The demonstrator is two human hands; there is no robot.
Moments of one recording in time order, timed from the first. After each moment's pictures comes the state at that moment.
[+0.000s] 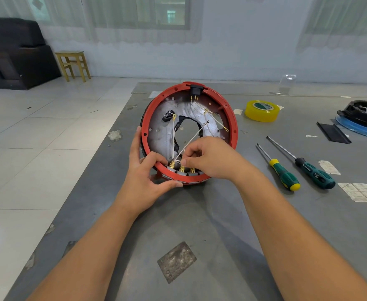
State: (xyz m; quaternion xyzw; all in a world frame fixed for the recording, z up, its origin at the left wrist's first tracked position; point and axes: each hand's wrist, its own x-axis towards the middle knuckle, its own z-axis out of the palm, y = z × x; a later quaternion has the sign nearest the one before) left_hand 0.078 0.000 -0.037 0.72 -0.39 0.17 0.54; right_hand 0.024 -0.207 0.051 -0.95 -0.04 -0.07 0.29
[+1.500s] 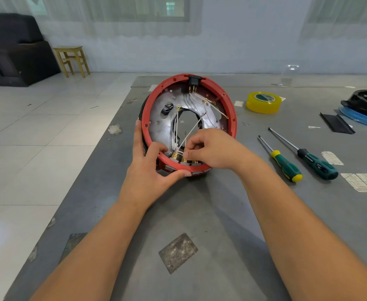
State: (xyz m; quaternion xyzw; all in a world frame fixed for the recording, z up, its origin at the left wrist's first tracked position) left_hand 0.064 -0.007 -0.031 0.82 -0.32 0.24 0.41; right_hand 0.025 -0.213 0.051 -0.95 -0.05 -0.05 0.31
